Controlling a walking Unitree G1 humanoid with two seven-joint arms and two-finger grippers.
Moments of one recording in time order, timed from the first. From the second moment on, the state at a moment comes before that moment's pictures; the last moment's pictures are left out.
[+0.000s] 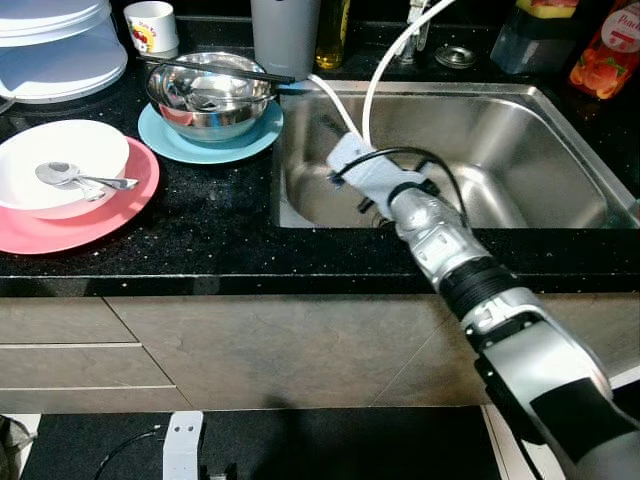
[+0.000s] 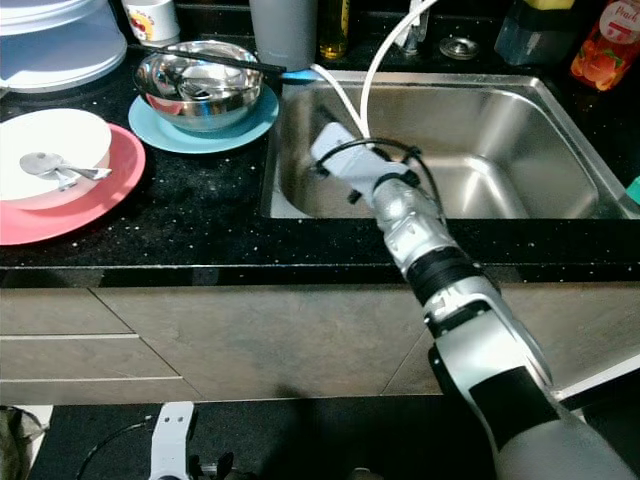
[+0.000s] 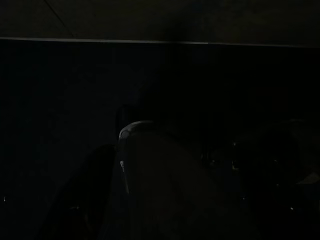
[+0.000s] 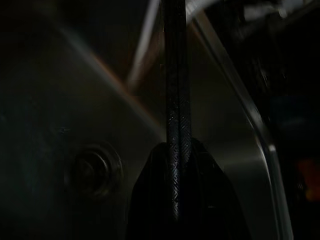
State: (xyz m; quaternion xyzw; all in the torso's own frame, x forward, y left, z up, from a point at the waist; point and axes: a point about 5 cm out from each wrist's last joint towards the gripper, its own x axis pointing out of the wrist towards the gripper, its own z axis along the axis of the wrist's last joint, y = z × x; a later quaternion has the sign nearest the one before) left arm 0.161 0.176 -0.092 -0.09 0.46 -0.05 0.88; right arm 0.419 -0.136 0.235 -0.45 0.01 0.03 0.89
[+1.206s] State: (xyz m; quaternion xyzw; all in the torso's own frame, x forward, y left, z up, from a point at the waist) left arm 0.167 0.175 -0.090 -0.09 0.46 -0.06 0.88; right arm 0.390 -0.098 0.279 0.04 -0.16 0.28 0.94
